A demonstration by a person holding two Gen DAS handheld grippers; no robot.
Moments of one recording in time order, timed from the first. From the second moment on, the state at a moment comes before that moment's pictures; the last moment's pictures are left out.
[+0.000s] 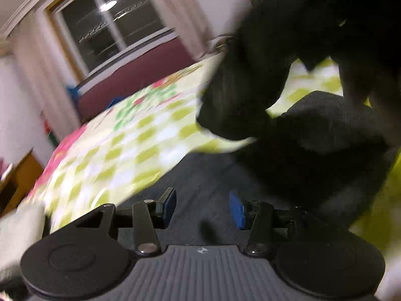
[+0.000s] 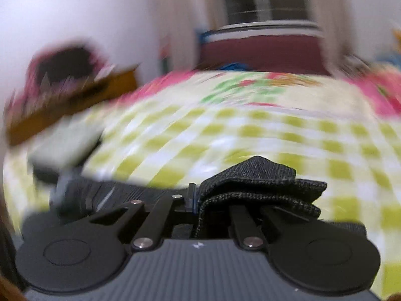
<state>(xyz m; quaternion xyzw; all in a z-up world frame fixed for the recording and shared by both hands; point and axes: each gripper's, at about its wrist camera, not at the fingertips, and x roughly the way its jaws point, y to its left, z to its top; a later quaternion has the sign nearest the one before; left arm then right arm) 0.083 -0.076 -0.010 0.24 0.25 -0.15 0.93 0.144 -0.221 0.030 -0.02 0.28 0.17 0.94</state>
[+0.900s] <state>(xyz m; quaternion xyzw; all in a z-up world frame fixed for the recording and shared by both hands) 0.073 0.046 -0.022 0.10 0.24 -0.14 0.96 0.186 -0.164 0.014 0.15 0.40 0.11 0.90</state>
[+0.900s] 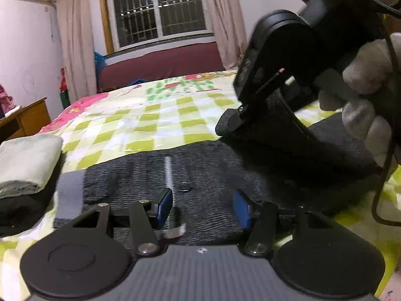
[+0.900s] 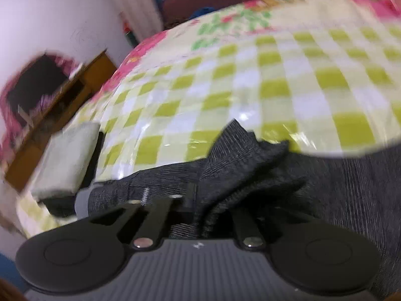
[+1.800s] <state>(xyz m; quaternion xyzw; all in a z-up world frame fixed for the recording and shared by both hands) 0.083 0.087 -0.030 0.05 0.27 -0.10 0.96 0.176 0.036 0.021 -0.19 0.32 0.31 0.88</state>
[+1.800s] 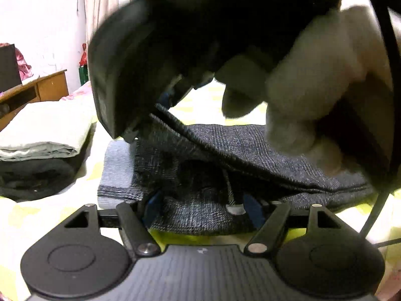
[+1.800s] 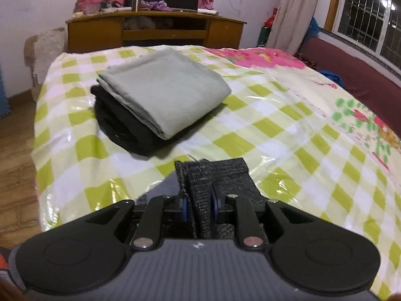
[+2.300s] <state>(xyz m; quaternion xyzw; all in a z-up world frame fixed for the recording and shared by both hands) 0.059 0.088 -0.026 0.10 0.24 -0.02 0.96 0.192 -0.010 0.039 0.04 0.35 0.37 0.86</state>
